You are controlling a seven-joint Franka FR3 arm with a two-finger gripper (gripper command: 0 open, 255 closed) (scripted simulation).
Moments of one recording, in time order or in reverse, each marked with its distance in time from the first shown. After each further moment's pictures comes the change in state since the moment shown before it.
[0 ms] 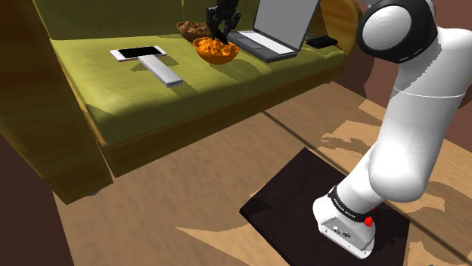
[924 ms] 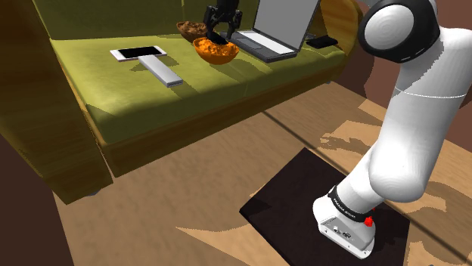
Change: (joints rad) arm 0.001 -0.009 0.000 -0.030 -0.001 0.022 -0.001
